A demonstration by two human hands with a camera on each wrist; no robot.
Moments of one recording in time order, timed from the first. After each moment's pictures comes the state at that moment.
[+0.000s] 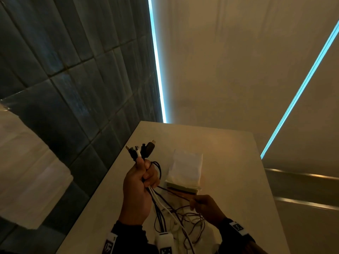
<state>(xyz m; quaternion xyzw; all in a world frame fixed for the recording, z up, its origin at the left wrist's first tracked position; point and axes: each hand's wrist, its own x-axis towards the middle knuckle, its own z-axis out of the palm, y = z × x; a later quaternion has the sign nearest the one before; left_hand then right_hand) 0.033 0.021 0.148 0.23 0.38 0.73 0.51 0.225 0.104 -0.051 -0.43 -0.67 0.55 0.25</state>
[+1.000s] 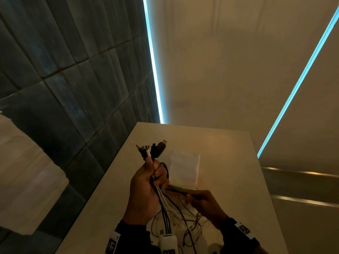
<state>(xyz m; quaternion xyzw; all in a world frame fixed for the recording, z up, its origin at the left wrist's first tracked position) 0.049 0.028 0.151 0.22 0.35 0.69 0.59 0.222 0.088 0.014 -0.37 -0.61 0.63 0.32</state>
